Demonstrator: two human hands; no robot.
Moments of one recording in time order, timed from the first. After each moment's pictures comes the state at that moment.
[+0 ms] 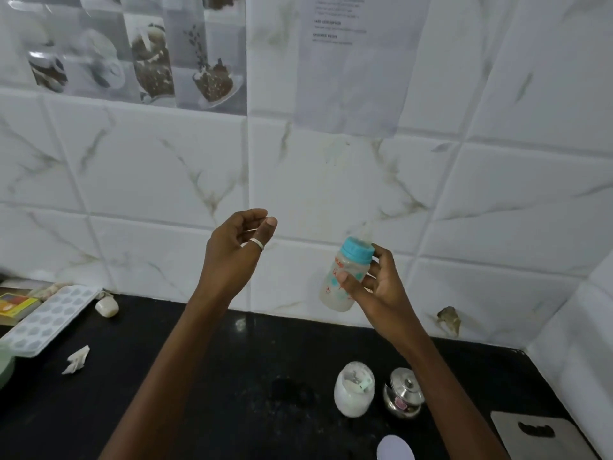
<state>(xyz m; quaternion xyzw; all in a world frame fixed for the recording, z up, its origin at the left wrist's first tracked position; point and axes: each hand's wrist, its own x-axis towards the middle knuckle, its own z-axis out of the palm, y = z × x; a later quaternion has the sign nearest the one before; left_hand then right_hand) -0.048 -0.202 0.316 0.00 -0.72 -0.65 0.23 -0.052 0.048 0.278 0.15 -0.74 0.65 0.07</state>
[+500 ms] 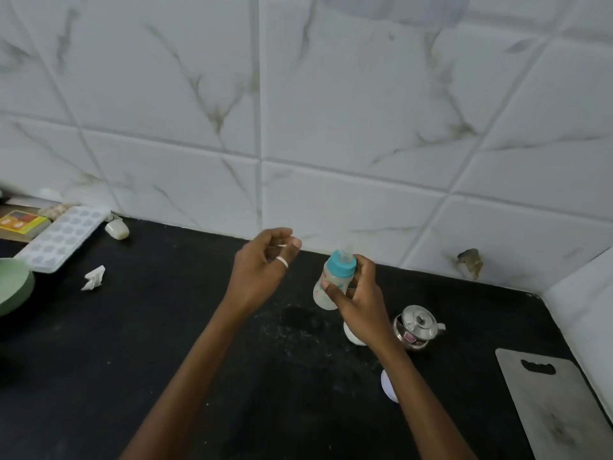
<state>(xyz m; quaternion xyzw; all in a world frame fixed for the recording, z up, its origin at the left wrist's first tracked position) -0.021 -0.187 0.188 0.05 -0.78 -0.61 0.11 -0.033 0.020 0.140 0.07 -0.82 0.57 0.00</state>
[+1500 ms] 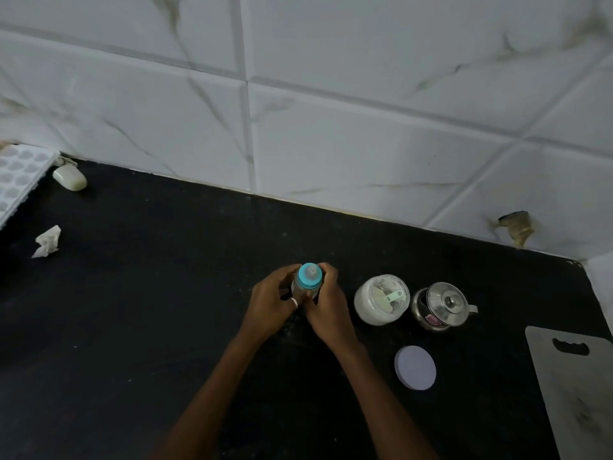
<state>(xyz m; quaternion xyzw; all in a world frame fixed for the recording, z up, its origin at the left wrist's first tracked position) -0.050 -0.174 -0.020 0.05 -0.82 -0.57 -0.03 -0.064 -0.022 -0.016 0.02 -0.88 0.46 -0.11</state>
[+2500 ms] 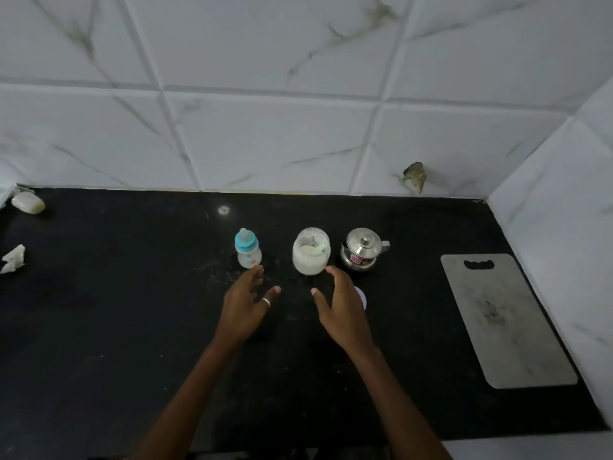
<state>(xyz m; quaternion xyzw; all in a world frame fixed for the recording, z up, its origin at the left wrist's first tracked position) 0.042 -0.097 0.013 0.08 -0.84 -0.54 -0.07 0.057 0.118 0.017 -0.02 -0.91 0.41 0.00</state>
